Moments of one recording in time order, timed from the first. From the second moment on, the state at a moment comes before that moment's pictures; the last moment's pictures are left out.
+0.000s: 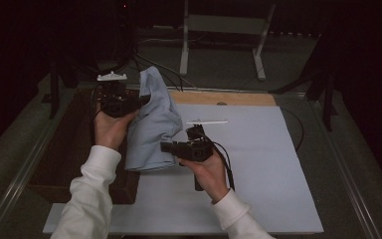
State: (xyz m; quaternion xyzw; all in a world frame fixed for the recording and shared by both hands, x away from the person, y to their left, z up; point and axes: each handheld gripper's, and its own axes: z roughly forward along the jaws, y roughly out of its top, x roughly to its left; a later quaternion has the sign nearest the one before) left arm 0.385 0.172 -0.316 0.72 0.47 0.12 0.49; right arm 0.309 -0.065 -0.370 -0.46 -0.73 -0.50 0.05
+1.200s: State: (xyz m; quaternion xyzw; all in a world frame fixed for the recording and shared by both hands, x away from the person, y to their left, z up) left arm 0.380 0.218 -0.312 0.72 0.47 0.13 0.50; right arm 0.313 -0.003 -0.374 -0.44 -0.75 -0.49 0.06
